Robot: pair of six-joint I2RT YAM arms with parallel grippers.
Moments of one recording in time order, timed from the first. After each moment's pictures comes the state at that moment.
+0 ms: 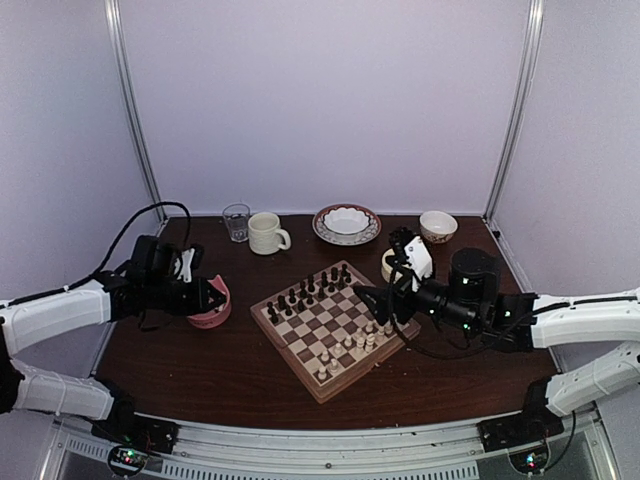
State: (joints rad) left arm -0.43 1.15 0.65 -0.26 0.25 -0.49; right arm 0.99 1.15 0.63 0.36 0.17 0.04
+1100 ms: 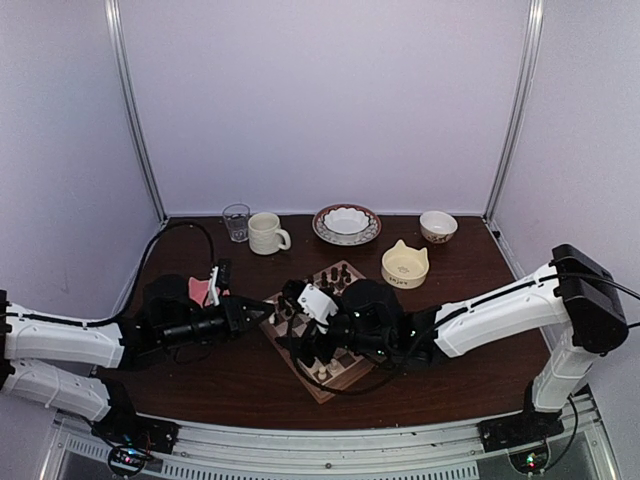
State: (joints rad) left arm -0.87 1.12 0.38 0.53 0.16 -1.02; right arm 1.19 1.72 0.94 0.44 0.12 -0.06
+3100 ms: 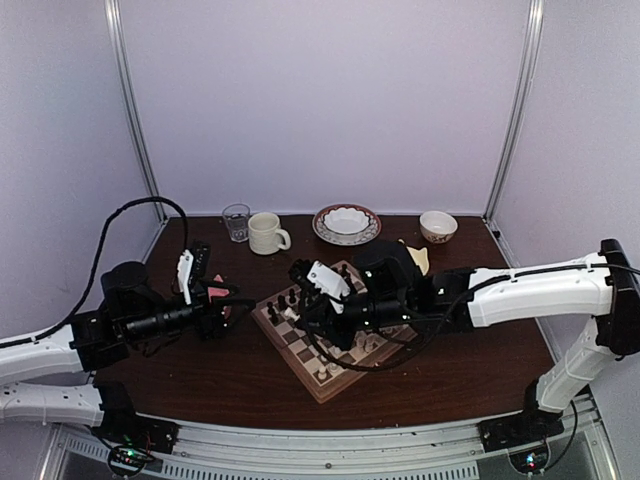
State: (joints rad) left arm -0.89 0.76 0.47 0.13 0.10 -0.37; right arm 1.14 1.56 1.07 0.02 -0.12 0.03
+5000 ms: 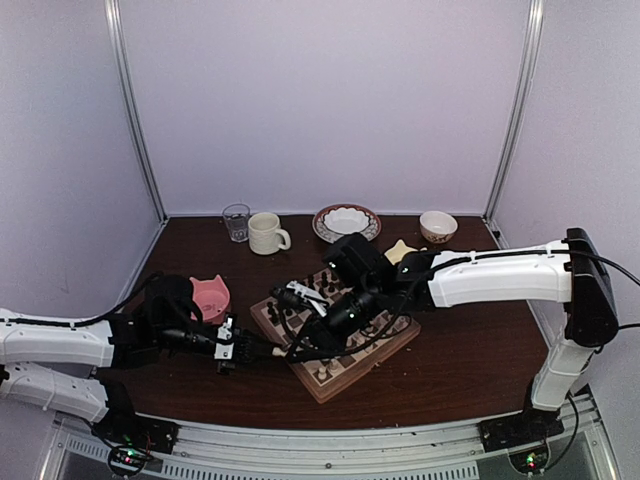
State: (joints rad) left arm -0.92 1.05 0.42 0.27 0.57 0.79; right arm 1.08 1.76 1.31 -0.31 -0.67 0.24
